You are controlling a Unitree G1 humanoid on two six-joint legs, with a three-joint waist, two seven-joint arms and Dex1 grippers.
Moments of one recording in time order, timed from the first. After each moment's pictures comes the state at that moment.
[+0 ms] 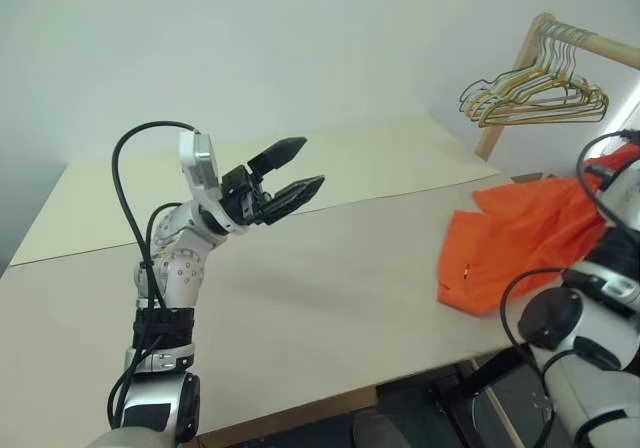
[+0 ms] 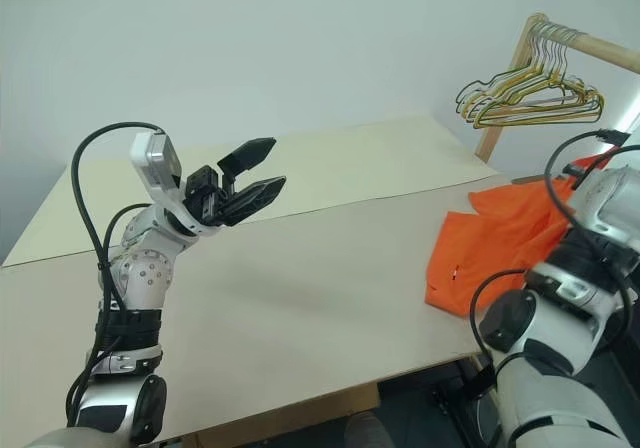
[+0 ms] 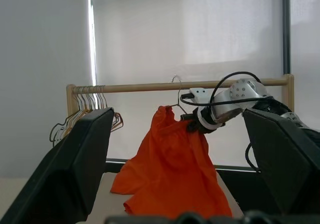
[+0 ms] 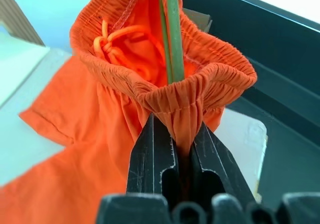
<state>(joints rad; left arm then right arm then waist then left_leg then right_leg) -0.57 0.30 0.16 -0.01 -0.74 0.33 -1.08 -1.04 -0.57 -0.70 0.36 -0.08 1.18 -0.32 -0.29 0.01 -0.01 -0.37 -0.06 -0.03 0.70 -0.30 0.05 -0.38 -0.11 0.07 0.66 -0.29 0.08</state>
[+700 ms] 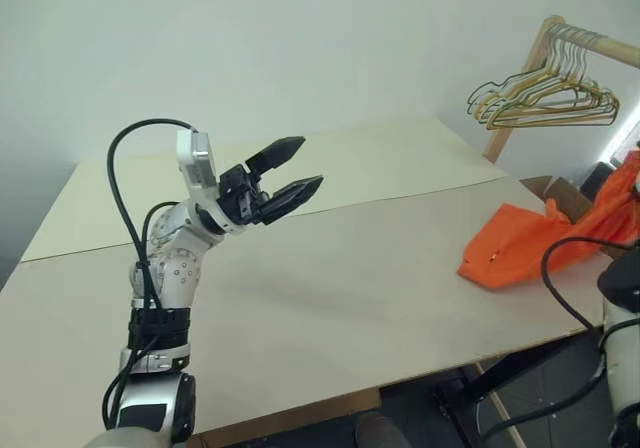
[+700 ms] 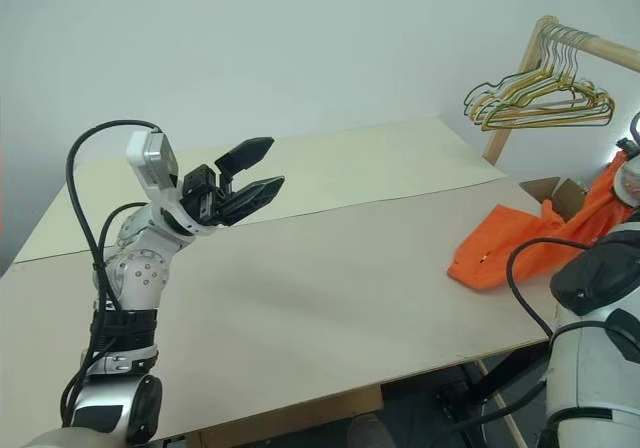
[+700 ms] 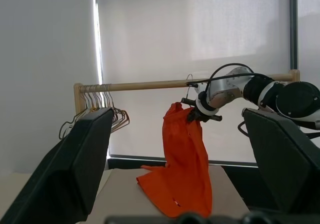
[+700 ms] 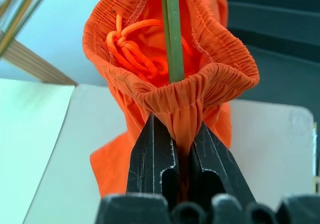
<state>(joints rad) -0.57 0.32 0.15 -0.02 -0.75 0.34 -1.07 -1.26 -0.81 -0.85 0.96 0.15 0.85 -0.50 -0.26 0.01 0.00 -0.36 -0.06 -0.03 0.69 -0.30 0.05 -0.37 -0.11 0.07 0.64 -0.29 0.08</state>
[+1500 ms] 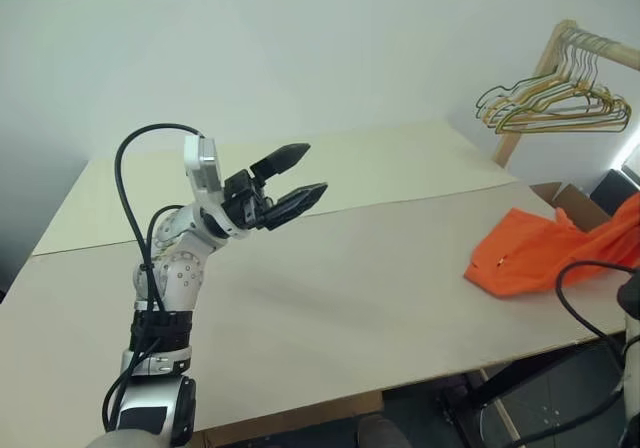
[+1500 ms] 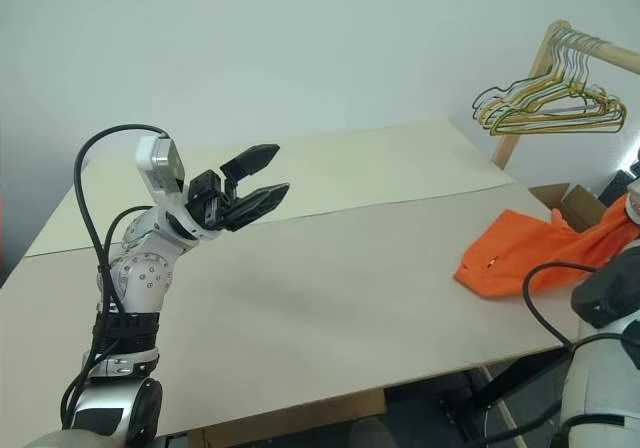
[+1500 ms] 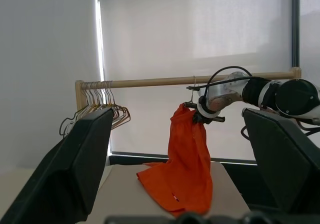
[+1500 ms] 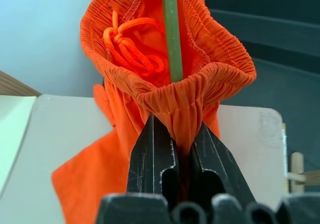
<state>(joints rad) -0.55 0.32 0.13 -0.03 -0.75 0.33 -1.08 -1.19 -0.89 -0.72 1.11 0.23 0.71 -0.56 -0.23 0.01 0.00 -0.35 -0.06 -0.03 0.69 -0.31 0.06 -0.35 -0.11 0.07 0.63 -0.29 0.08</state>
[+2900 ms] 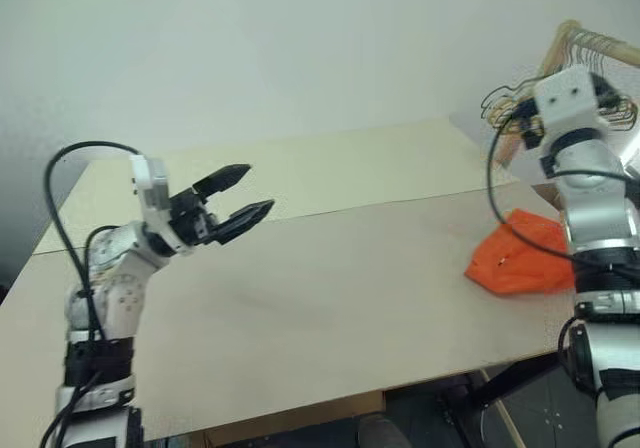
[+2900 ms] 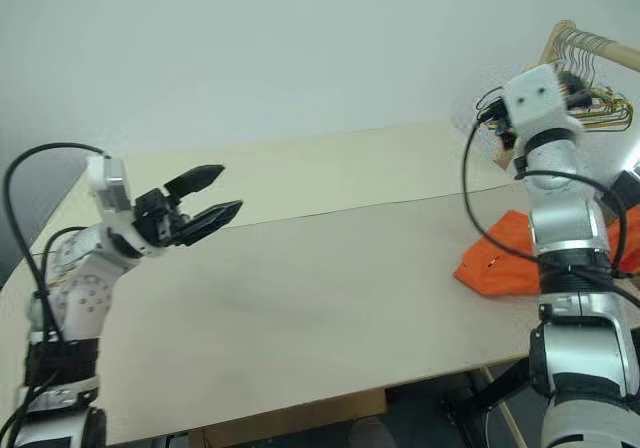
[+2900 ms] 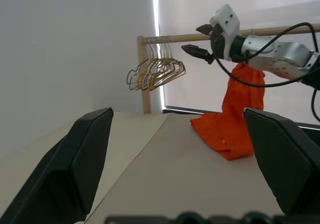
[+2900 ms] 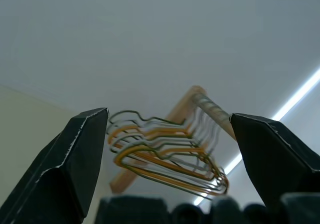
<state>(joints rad) -0.35 0.56 0.26 -0.13 -0.73 0.36 -0.99 -0.80 -0.75 0.02 0.38 -0.11 0.14 0.14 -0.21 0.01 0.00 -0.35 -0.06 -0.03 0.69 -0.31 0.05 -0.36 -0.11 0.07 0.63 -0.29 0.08</state>
